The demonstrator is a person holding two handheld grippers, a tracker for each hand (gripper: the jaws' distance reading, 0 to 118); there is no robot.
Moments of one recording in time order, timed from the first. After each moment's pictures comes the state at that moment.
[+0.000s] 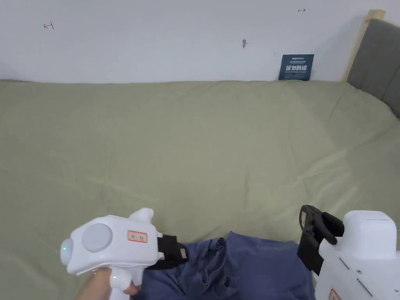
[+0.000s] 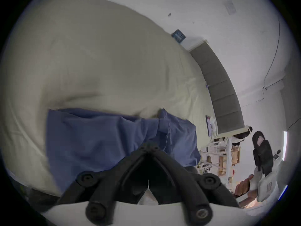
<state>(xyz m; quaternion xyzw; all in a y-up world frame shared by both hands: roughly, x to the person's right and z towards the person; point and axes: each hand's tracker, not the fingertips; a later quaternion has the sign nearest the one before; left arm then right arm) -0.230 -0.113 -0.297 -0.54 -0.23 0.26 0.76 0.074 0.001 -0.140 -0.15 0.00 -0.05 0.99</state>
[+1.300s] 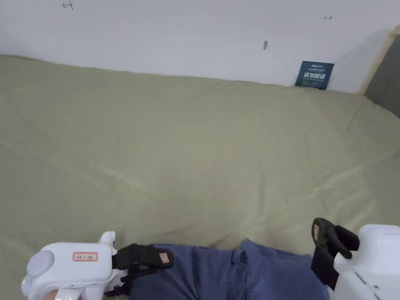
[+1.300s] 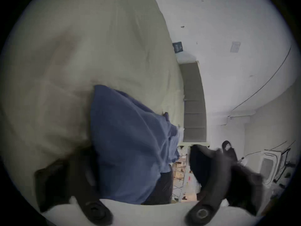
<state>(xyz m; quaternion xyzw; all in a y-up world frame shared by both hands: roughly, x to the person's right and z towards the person) -0.350 -0.198 -0.299 -0.52 -0.28 0.44 0.67 0.048 0.000 -0.162 -0.18 0.01 0.00 0.98</state>
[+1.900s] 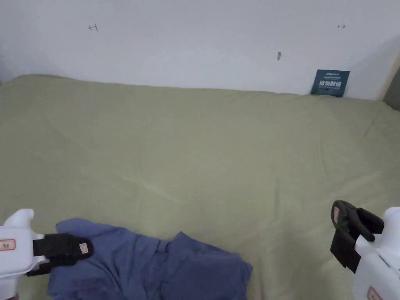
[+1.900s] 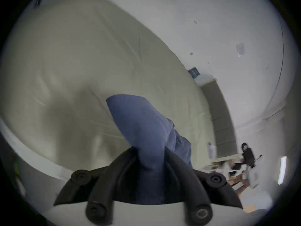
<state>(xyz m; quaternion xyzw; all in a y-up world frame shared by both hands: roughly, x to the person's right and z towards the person) -0.459 -0.036 -0.203 -0.45 -0.09 0.30 0.84 0.052 0.028 -0.152 -0.13 0.02 -0.01 0.99</state>
